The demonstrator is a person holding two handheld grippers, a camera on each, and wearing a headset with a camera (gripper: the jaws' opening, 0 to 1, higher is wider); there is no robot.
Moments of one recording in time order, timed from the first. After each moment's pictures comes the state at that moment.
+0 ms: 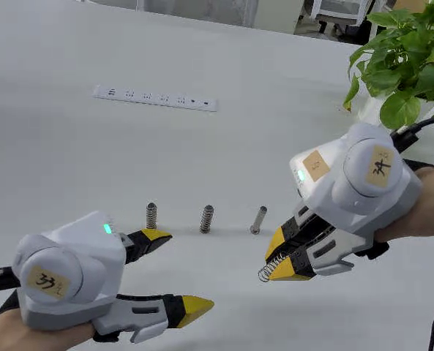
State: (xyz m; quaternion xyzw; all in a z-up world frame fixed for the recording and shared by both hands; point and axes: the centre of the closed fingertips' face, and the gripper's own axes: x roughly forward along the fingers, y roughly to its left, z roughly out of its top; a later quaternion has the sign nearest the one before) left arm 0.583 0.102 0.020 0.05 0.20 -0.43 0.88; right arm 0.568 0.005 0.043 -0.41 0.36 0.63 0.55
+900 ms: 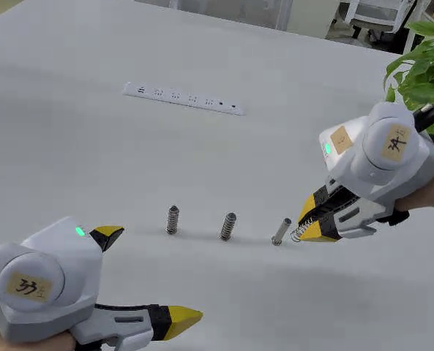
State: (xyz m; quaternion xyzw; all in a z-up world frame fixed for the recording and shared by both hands) left arm 0.588 0.152 0.006 0.02 0.24 -0.32 0.92; right arm 0.648 -0.008 0.044 -0.48 0.36 0.59 0.54
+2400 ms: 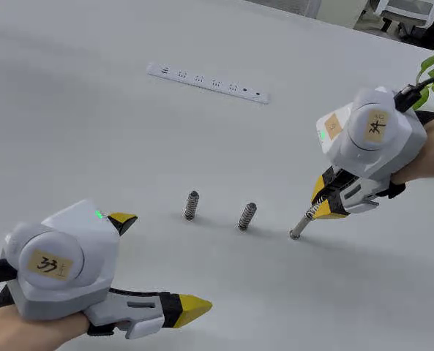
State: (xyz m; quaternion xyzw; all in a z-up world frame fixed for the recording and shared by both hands) left arm 0.581 0.159 -0.007 0.00 0.26 -0.31 0.91; right arm 0.672 -0.005 0.018 -0.53 0.38 0.58 0.48
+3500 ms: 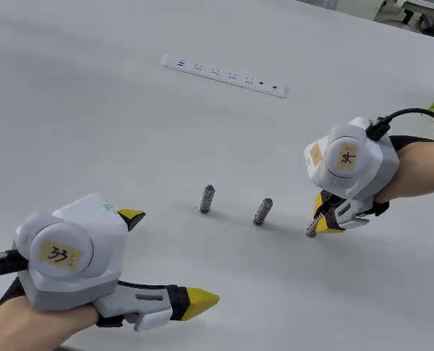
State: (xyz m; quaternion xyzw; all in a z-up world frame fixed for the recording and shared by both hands) left arm 0.583 0.168 -0.012 -0.01 0.27 -0.30 0.91; right arm 0.681 -0.006 -0.037 -0.54 0.41 0.57 0.46
